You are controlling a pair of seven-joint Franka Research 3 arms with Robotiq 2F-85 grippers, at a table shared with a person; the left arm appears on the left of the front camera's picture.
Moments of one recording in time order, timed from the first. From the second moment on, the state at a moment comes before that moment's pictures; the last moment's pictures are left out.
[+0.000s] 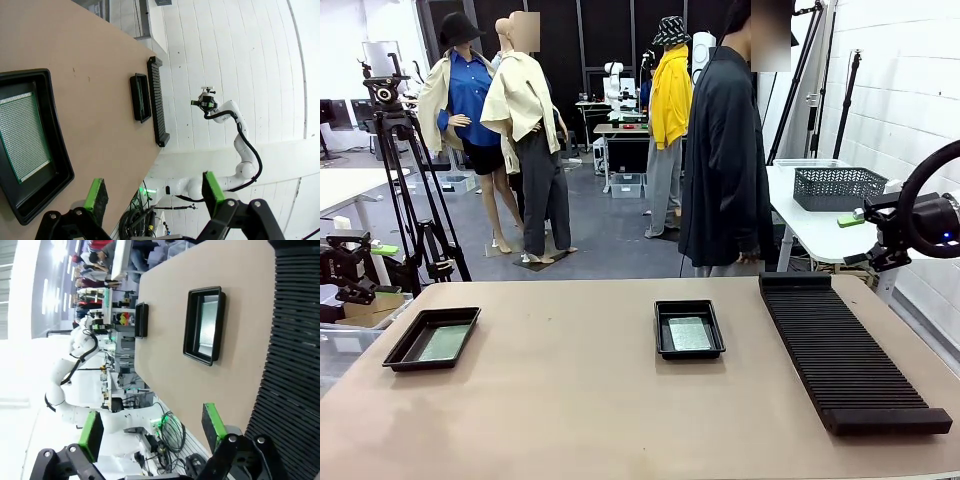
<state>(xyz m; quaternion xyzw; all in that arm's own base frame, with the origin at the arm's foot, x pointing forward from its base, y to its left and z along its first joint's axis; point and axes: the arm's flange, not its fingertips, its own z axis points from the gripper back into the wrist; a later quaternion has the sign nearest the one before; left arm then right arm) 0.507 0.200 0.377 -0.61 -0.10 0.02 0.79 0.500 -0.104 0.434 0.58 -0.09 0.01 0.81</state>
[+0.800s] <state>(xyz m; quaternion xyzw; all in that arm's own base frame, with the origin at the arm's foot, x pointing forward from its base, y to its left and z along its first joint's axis) 0.547 0.066 0.439 -0.58 -0.07 -0.05 0.81 0.501 -0.105 0.429 0.59 -0.09 0.01 0.80</state>
